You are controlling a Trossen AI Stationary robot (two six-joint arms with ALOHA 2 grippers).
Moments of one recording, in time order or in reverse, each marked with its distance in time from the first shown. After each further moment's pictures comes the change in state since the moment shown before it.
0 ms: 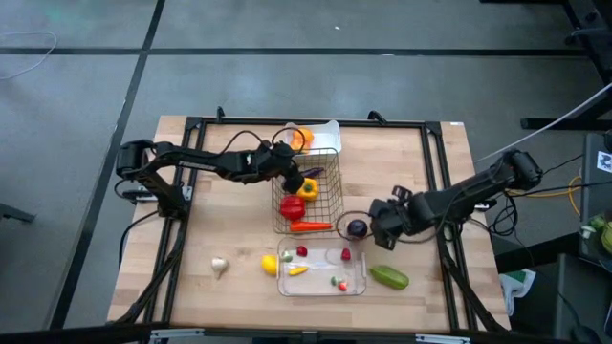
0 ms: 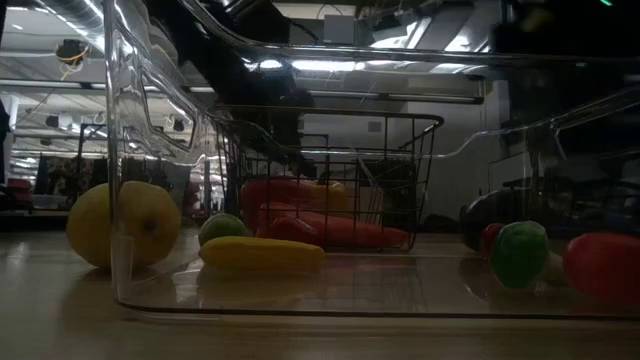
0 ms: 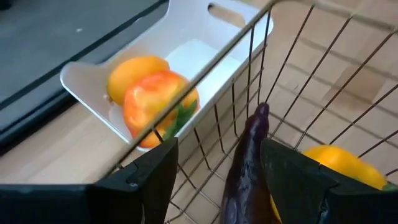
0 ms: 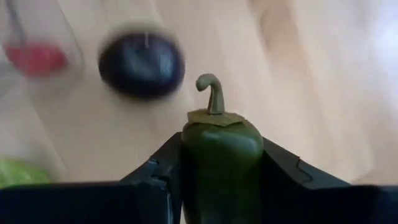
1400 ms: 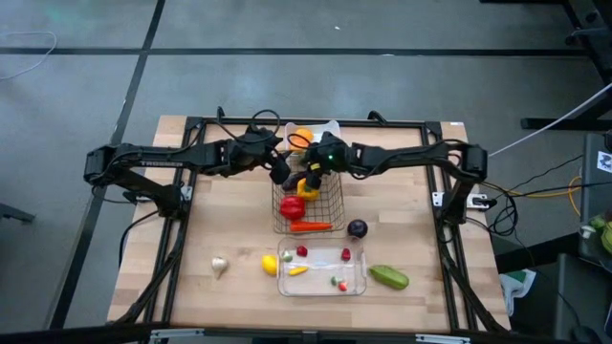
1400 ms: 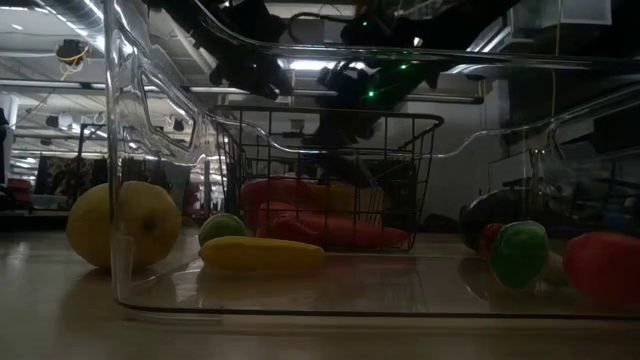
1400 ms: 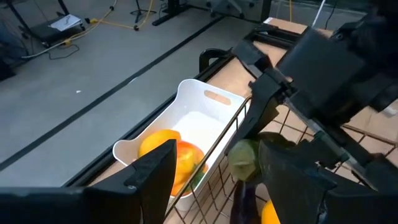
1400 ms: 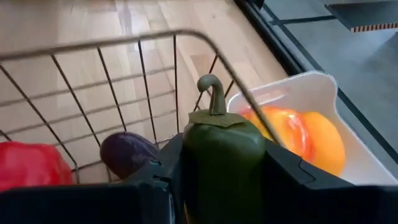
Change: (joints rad) left arm 0.000 -0.290 0.000 -0.043 0.000 0.162; right arm -0.609 0.428 0.173 1.131 -0.132 -0.786
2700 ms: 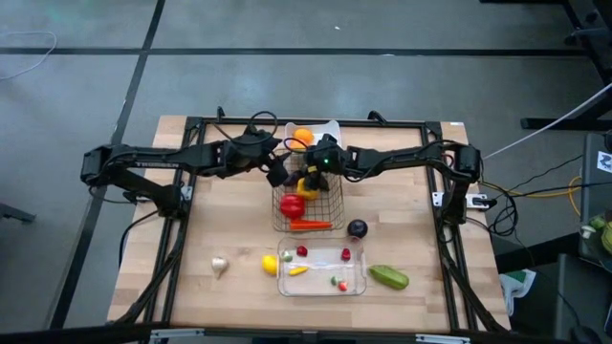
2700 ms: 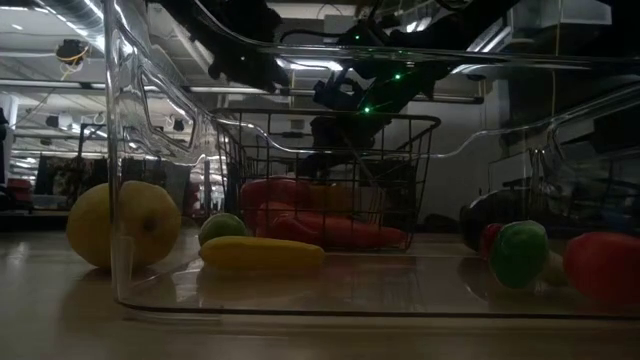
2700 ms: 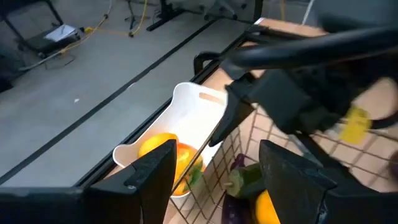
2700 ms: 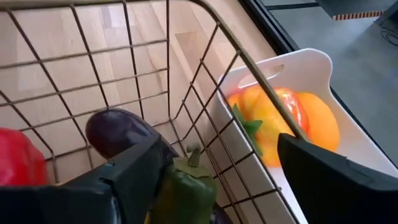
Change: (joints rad) left arm -0.026 -0.030 0.000 -0.020 0.000 0.043; right arm 0.002 0.056 0.007 -0.006 0.084 0.001
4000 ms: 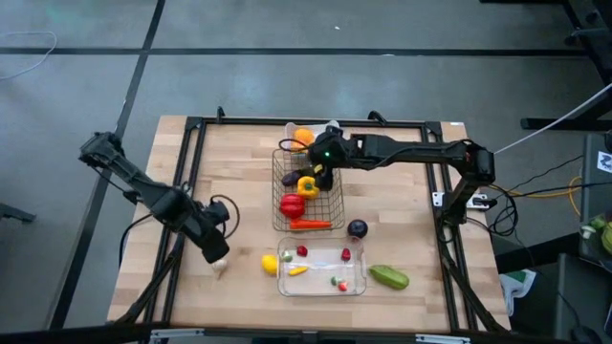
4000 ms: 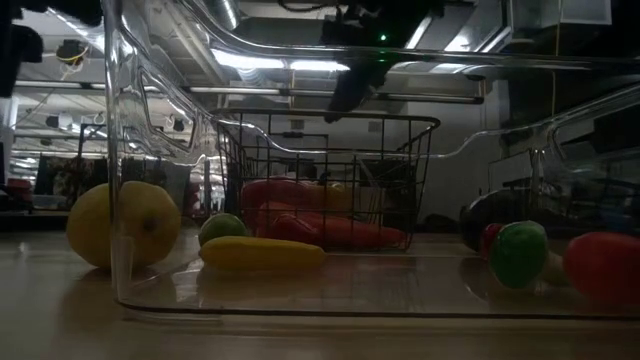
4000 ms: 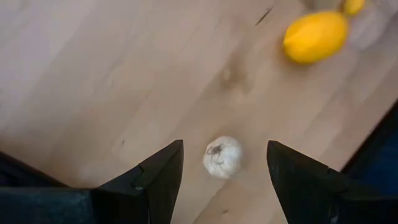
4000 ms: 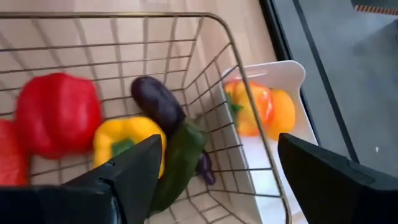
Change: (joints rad) left arm -0.761 -0.145 0.000 -0.931 0.373 -1.137; right arm 0.069 -0.109 0.321 -0.648 0.006 -0.102
